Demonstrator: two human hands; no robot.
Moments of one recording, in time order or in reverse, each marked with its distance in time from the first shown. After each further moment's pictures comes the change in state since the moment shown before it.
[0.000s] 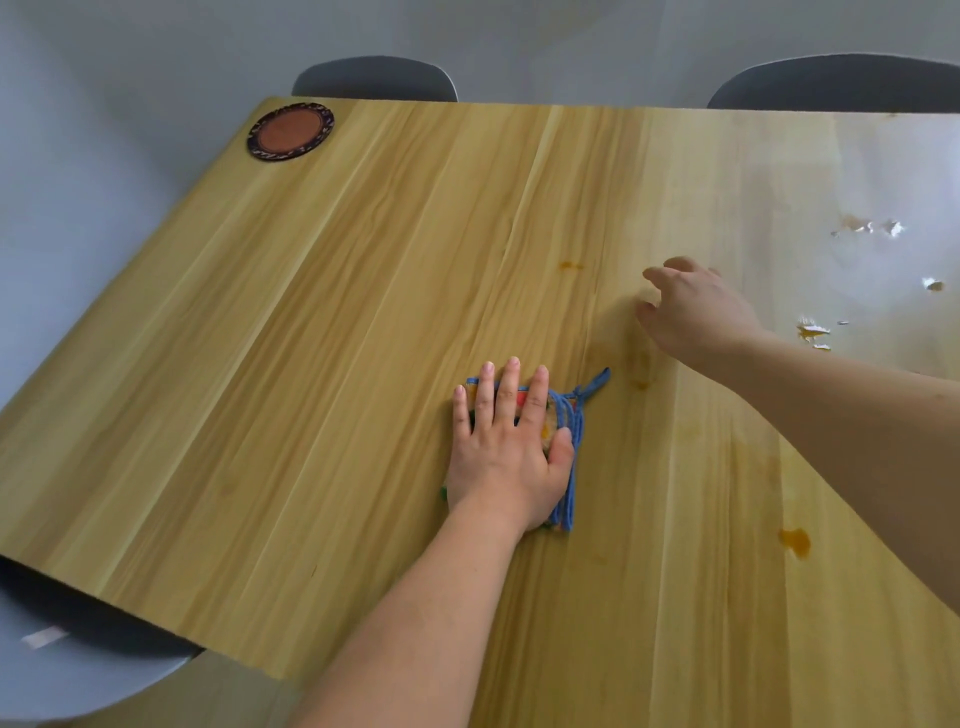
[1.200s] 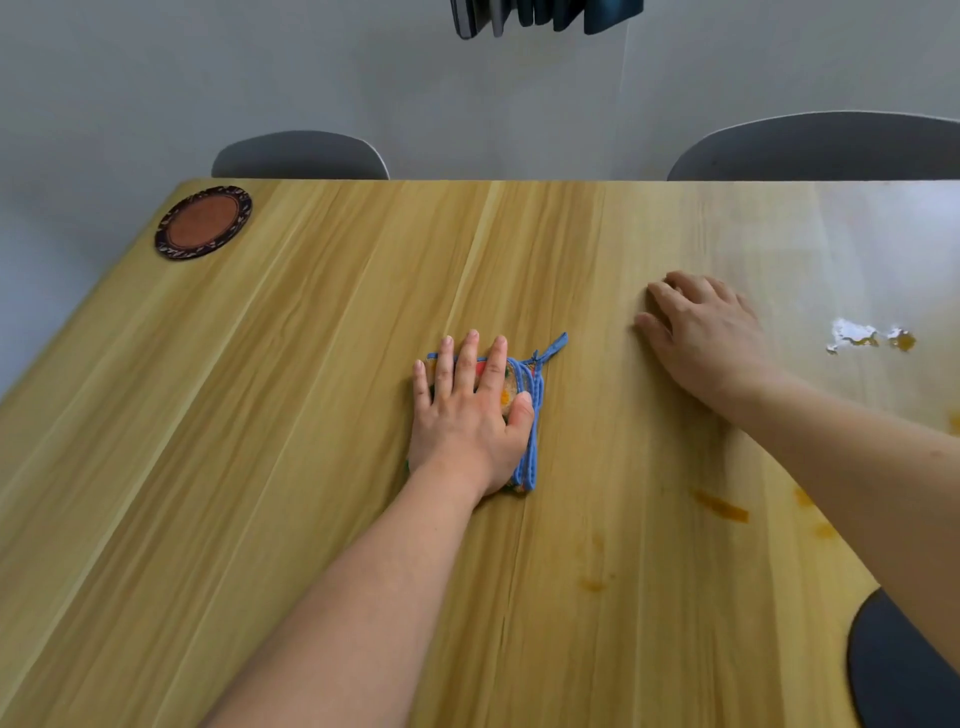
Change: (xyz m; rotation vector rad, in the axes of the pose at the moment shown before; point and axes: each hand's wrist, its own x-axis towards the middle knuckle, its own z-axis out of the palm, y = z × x) left_hand 0.210 0.025 -0.032 0.036 0.036 -0.044; right_hand 0.140 0.096 0.004 -0.040 0.132 -0.041
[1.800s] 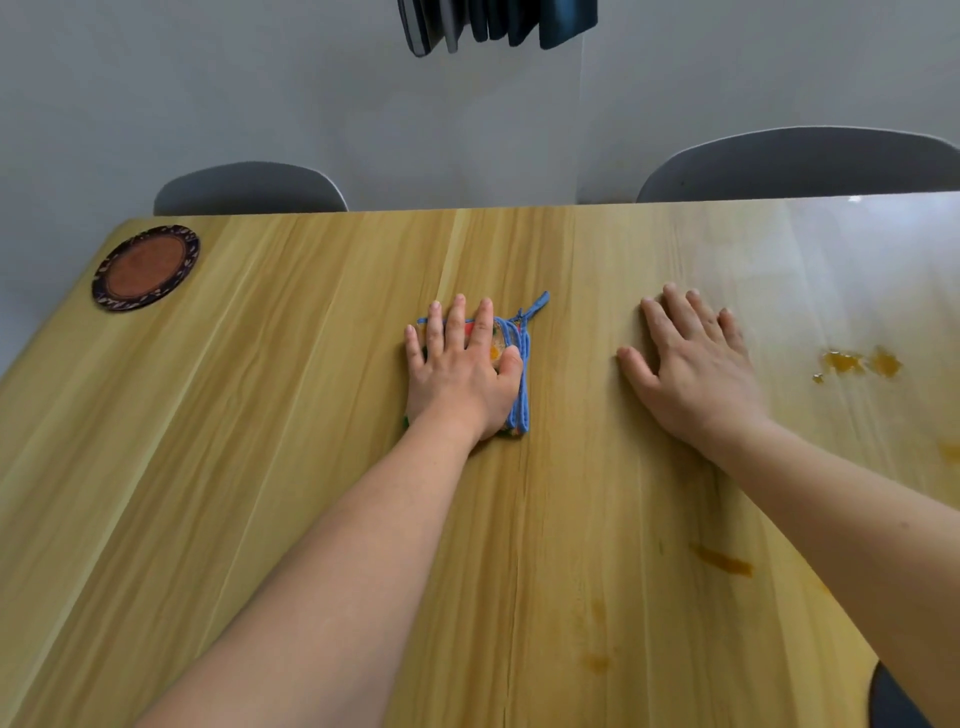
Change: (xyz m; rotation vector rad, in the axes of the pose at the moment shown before) left_hand 0.104 0.015 -0.014 -0.002 0.019 0.011; right_hand 0.007 0.004 0.015 0.012 -0.023 0.156
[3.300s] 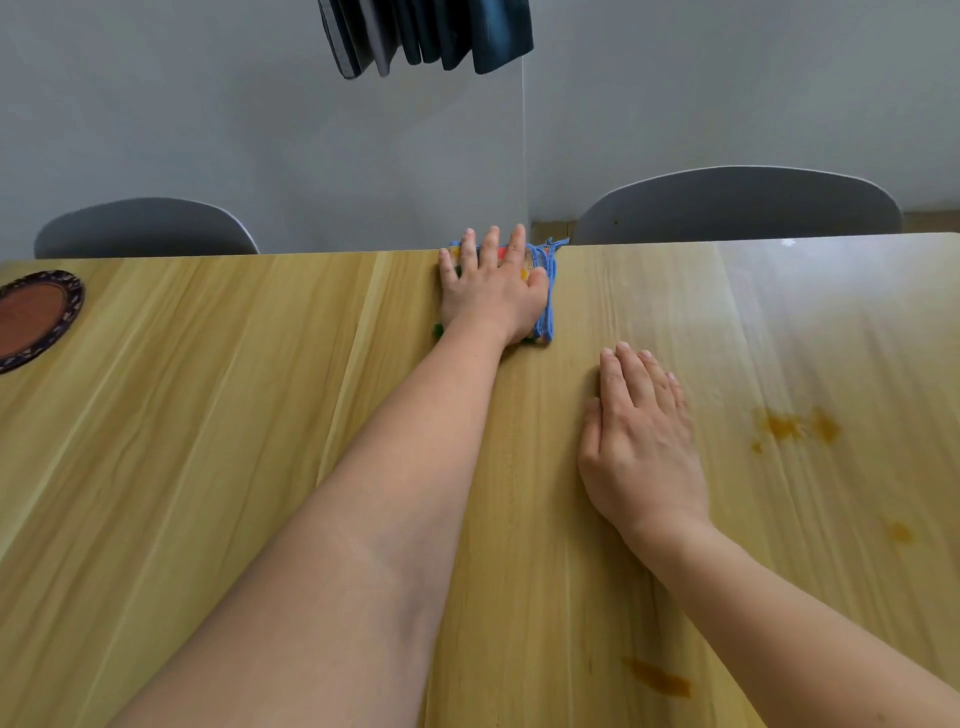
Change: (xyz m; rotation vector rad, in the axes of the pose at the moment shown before) left_hand 0.157 0.123 -0.013 -0.048 0.009 0.135; right_hand -0.002 -0.004 -0.005 0.156 0.103 0.148
